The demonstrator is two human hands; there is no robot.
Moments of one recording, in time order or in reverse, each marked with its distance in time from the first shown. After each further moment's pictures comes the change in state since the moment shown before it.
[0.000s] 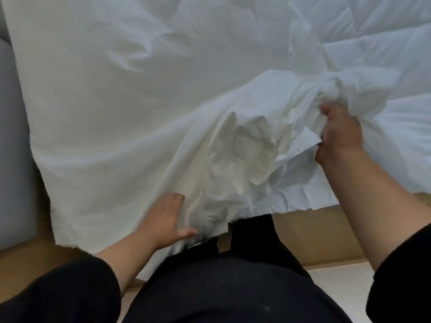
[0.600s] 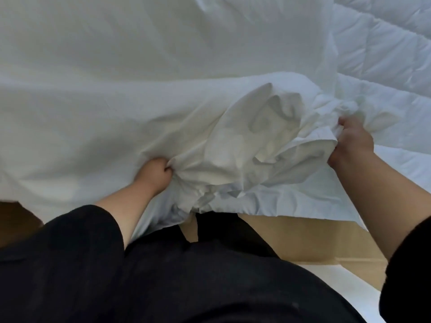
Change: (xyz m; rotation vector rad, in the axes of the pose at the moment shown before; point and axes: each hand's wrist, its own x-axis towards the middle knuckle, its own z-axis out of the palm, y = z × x) left_hand 0.101 -0.020 0.032 -0.583 0.203 -0.243; right_hand 0.043 -0.017 0.025 -0.410 0.032 -0.045
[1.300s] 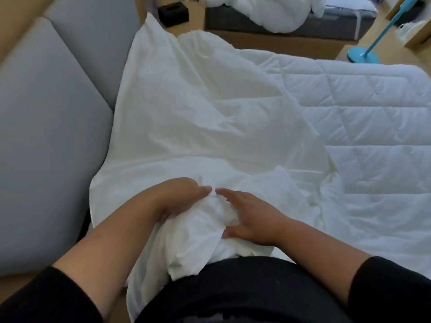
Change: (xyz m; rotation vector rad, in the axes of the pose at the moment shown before) left_hand -0.176 0.150 -0.287 0.146 -0.173 0.050; right_hand -0.263 -0.010 0.087 -1.158 -0.976 -0.996
